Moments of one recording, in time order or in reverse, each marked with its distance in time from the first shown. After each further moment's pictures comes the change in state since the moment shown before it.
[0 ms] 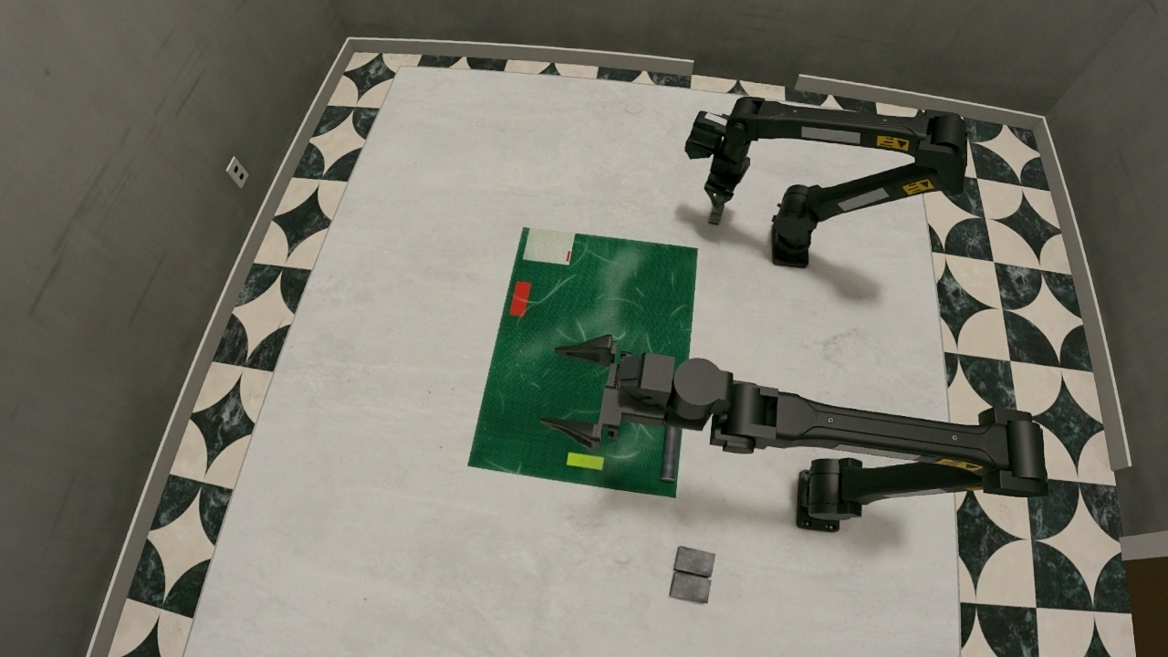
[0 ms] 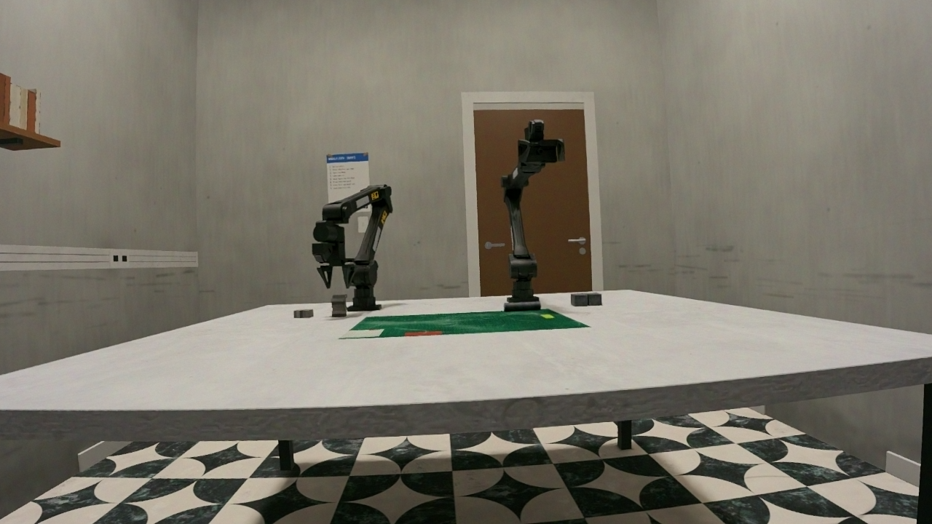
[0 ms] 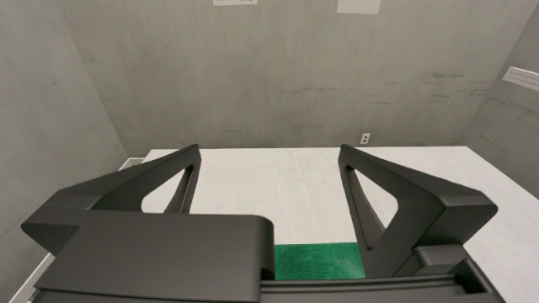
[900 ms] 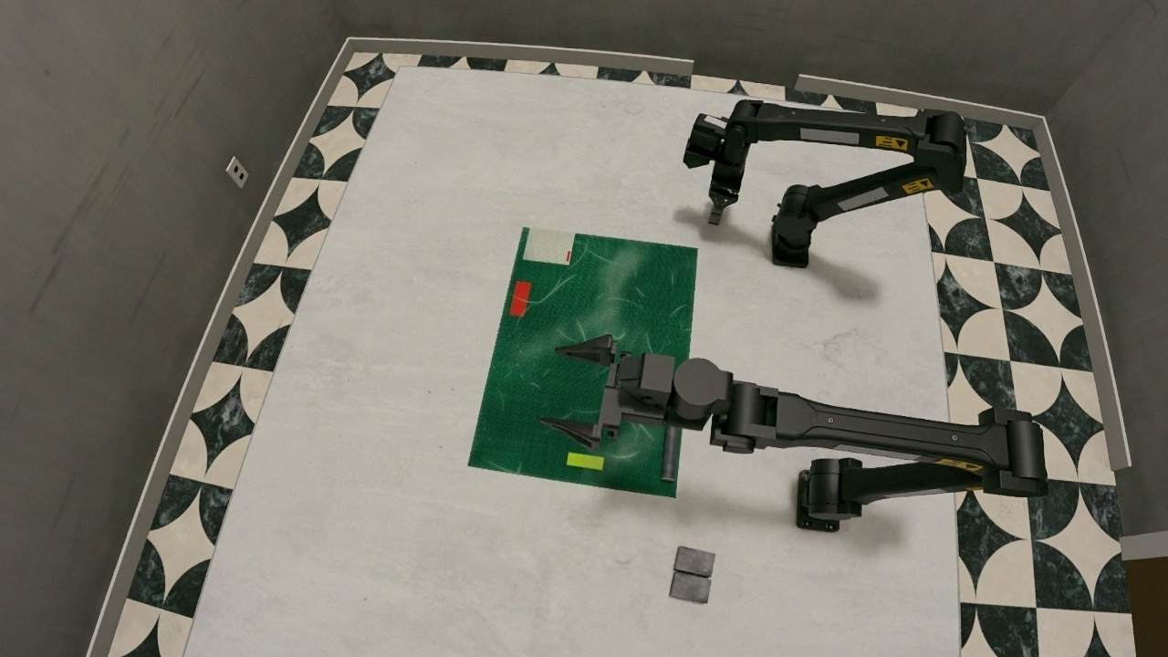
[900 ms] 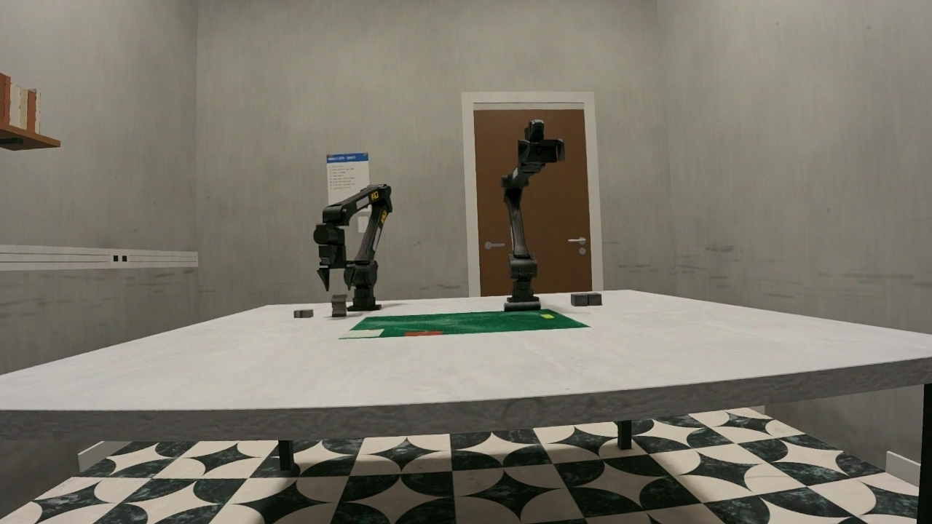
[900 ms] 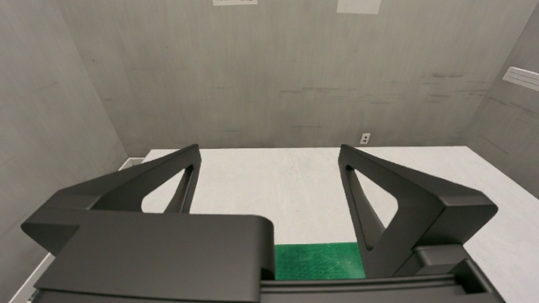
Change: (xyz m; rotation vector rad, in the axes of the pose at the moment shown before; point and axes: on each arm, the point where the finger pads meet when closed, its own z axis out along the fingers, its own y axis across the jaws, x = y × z) left arm 0.000 0.000 0.000 0.000 0.000 0.000; right arm 0.001 0.000 0.008 -0.003 0.001 -0.240
